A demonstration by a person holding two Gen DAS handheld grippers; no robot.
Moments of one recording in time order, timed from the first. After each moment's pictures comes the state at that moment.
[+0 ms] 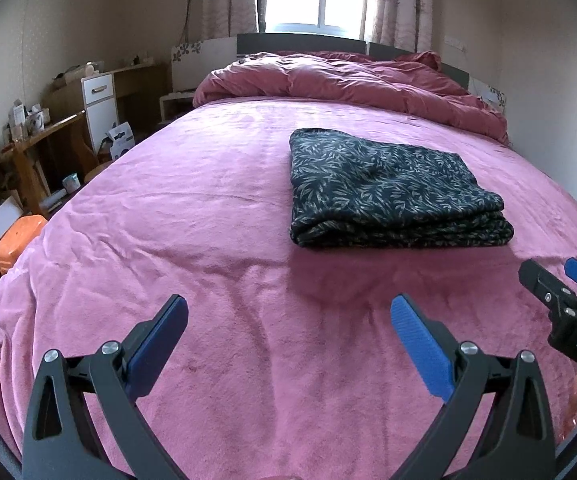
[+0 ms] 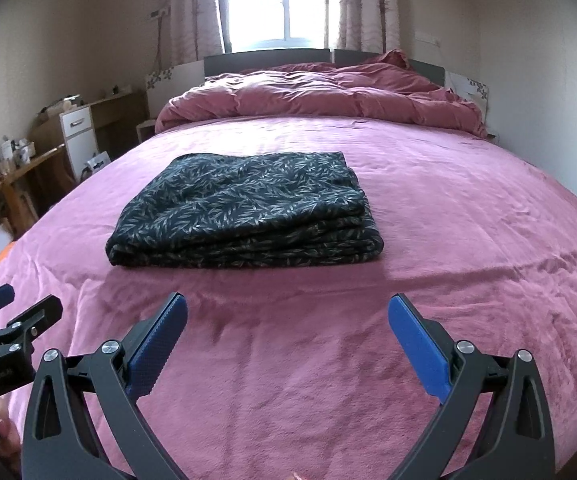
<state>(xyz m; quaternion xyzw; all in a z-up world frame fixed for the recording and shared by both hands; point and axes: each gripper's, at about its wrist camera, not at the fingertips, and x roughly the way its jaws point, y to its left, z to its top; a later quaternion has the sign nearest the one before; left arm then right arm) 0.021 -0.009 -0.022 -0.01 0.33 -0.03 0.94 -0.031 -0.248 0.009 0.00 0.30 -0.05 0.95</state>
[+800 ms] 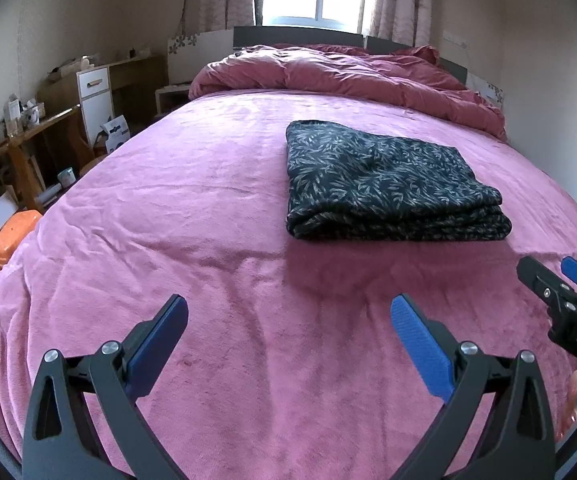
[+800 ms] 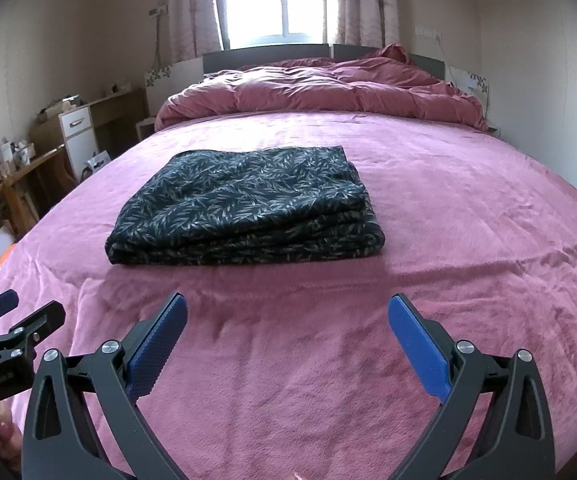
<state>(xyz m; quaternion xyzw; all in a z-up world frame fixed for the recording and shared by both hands) 0.022 -0.010 -0.025 -0.02 0.34 -0.03 0.94 -0.029 -0.253 0.005 0.01 0.31 -0.05 0.95</state>
